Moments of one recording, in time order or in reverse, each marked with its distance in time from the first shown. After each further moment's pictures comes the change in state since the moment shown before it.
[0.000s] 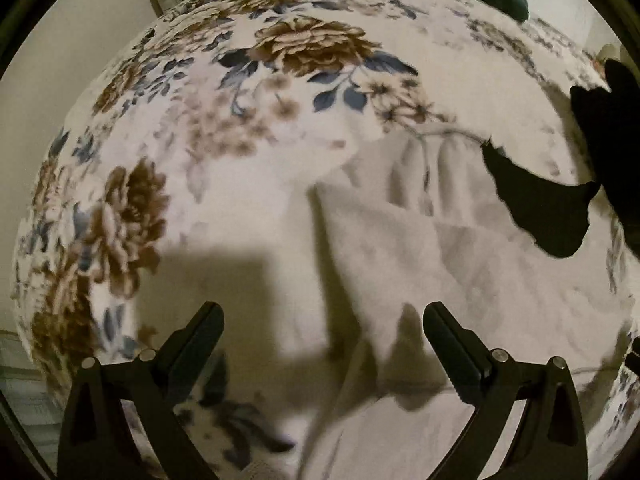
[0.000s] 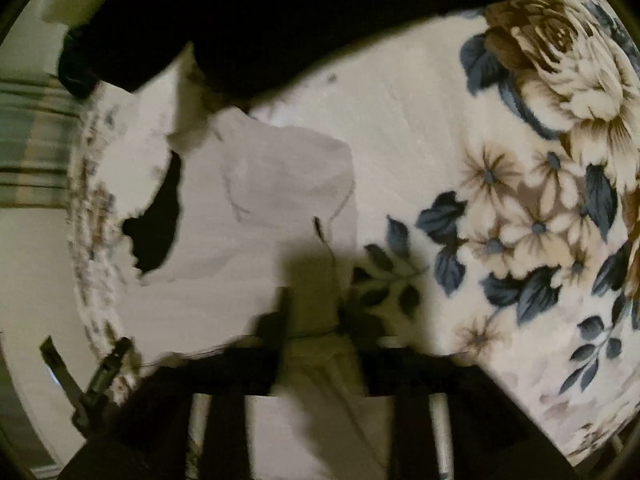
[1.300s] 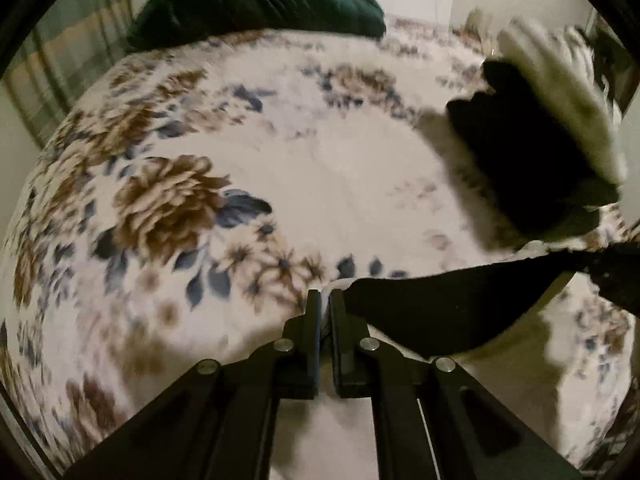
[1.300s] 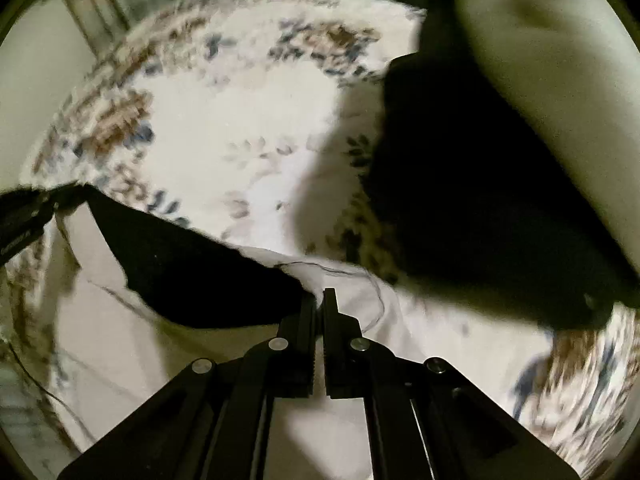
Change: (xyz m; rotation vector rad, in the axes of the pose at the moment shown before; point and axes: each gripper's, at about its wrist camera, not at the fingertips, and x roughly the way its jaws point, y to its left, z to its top) left arm -0.058 -0.044 0.073 0.370 -0.215 -0.300; right arm -0.020 0.177 0.047 -0.708 -0.185 -0.266
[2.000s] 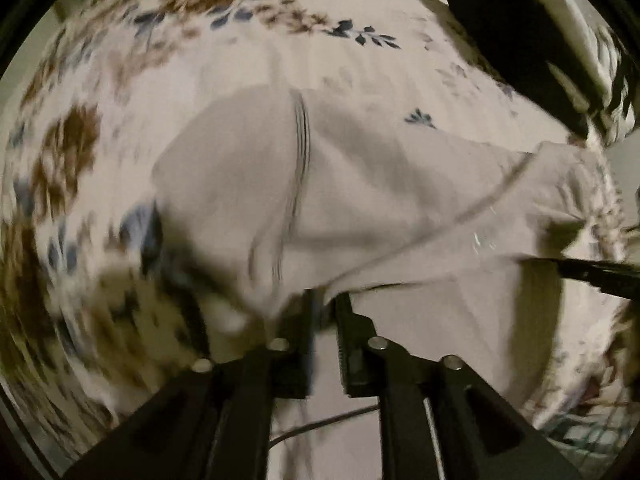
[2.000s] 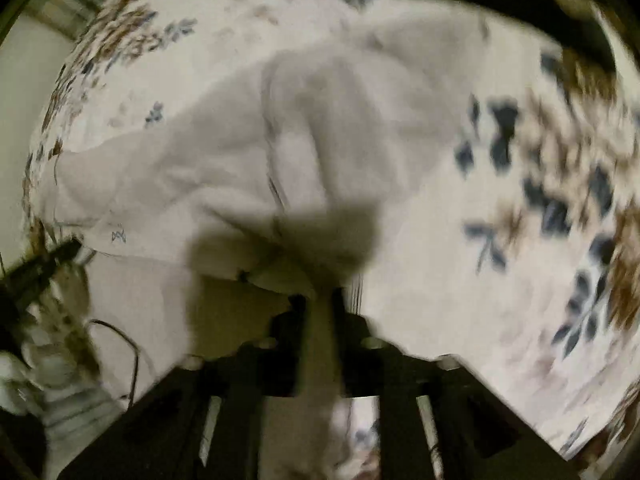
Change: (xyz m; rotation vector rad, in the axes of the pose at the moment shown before) left arm -0.023 -0.014 -0.194 -0.197 0.301 -0.060; right arm 0.000 0.025 -0.231 0.240 0.313 0.131
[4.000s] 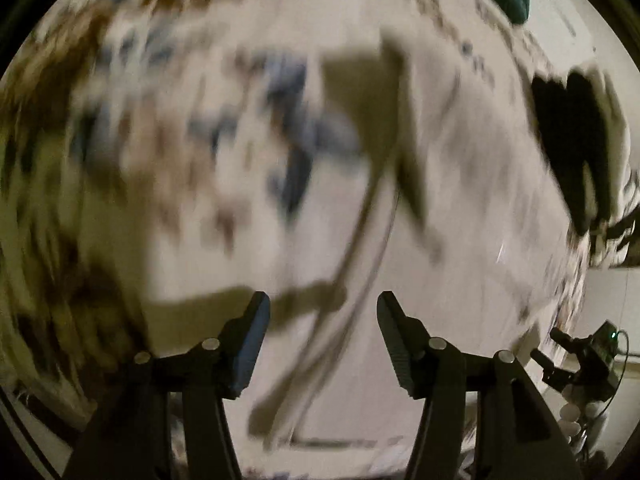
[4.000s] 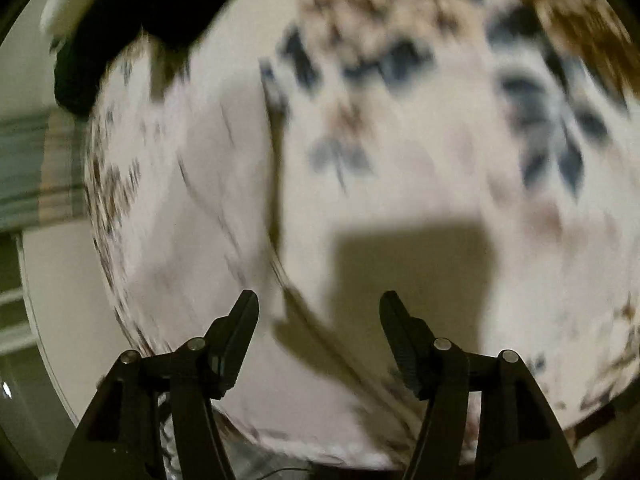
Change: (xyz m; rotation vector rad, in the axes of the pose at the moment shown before) left arm 0.004 0.069 -0.083 -0.432 0.065 -0.132; right arm 0.004 -0.124 -0.052 0.548 -0.016 0.367
